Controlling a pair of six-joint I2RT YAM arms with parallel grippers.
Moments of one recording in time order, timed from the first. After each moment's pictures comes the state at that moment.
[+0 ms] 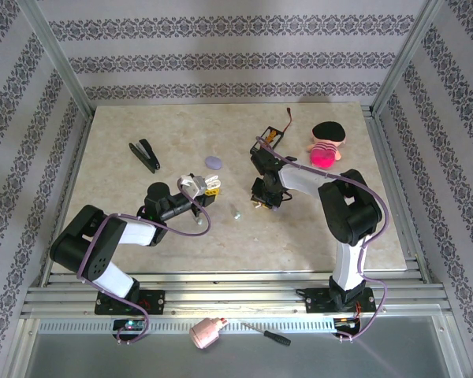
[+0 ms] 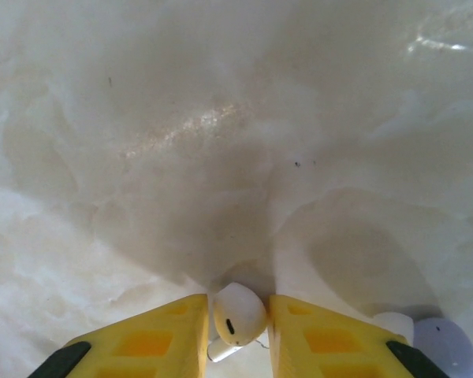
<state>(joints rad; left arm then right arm) -0.38 1.56 0.39 1.06 0.56 0.16 0.51 1.92 1.24 -0.67 -0.14 0.97</state>
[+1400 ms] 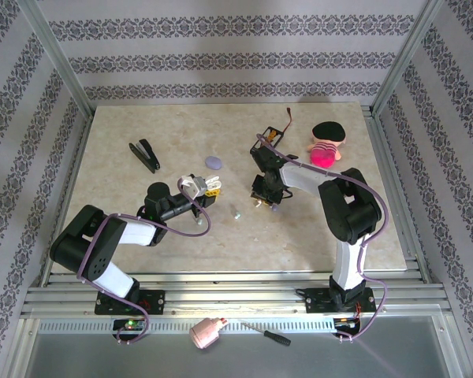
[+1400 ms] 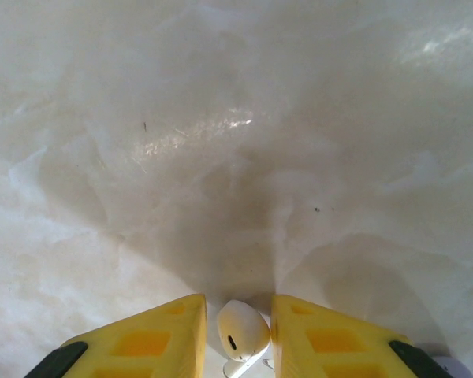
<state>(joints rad) -0.38 1.56 0.39 1.06 0.58 0.16 0.50 1.93 1.25 -0.65 -0.15 0.94</state>
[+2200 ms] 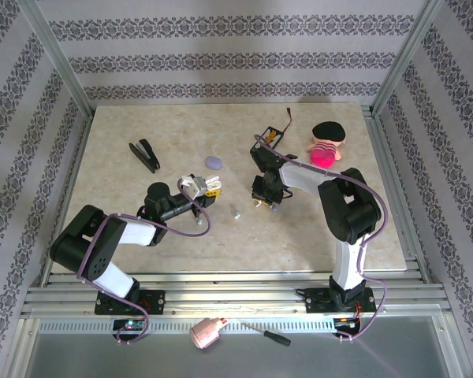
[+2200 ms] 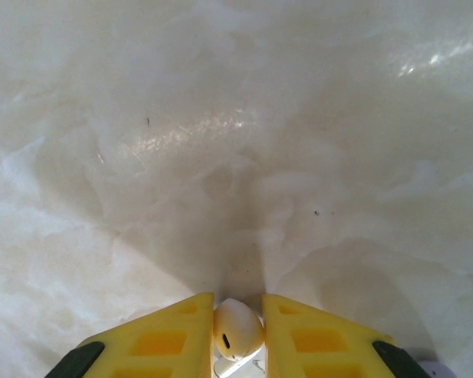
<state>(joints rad) -0.38 1.56 0.39 1.06 0.58 0.16 0.50 1.93 1.26 -0.66 -0.12 0.87</state>
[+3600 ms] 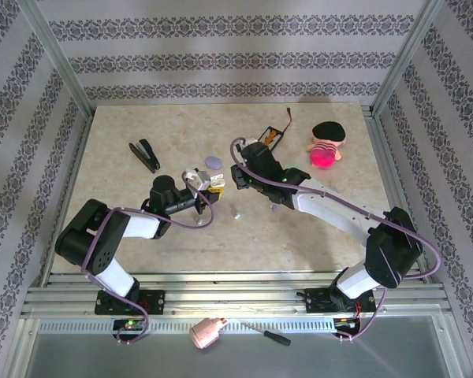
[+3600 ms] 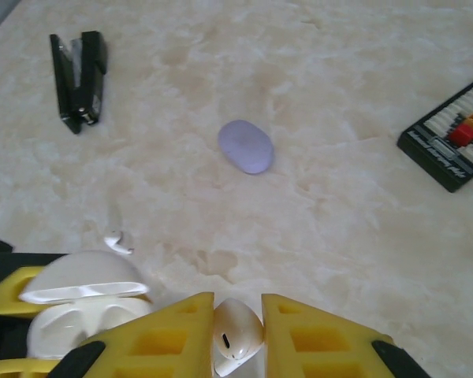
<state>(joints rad) -0.38 1.62 0.48 0.96 0.63 0.07 0.76 1.52 1.17 -0.32 0.13 0.39</state>
